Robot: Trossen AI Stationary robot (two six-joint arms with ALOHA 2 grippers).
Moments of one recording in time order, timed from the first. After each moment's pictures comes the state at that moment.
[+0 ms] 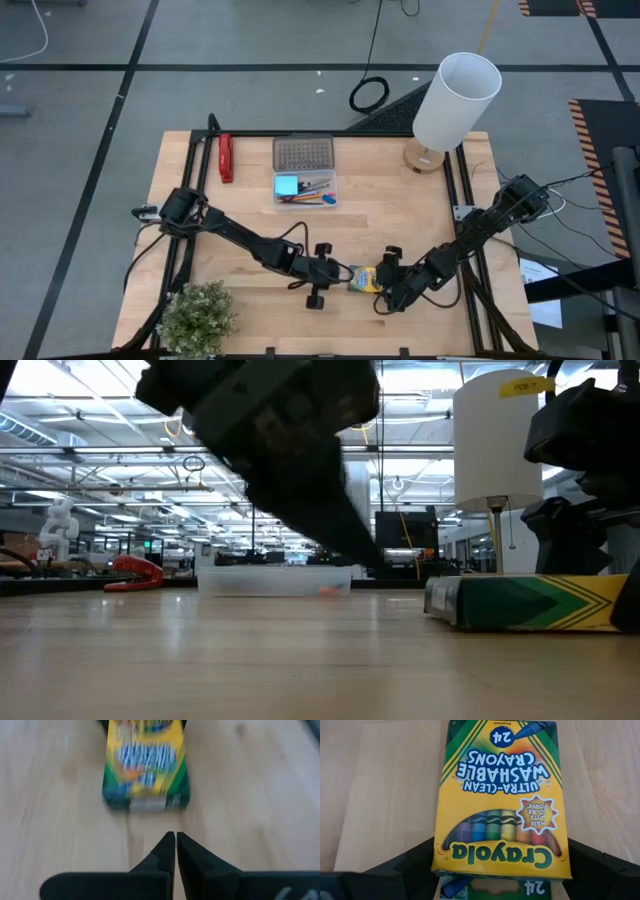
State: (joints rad) left arm -0.35 2.01 1.23 0.02 -0.08 -0.16; right arm 0.67 1.63 0.64 -0.04 0.36 0.62
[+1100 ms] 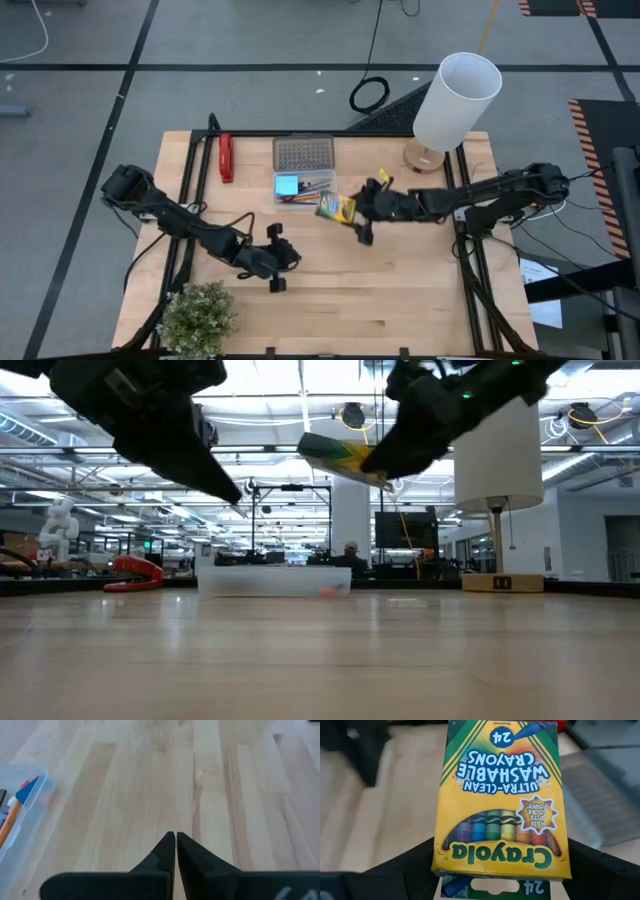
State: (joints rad) left arm -0.46 1.53 0.79 -0.03 -0.42 -0.35; right arm 0.06 1.37 0.76 0.04 0.22 0.10
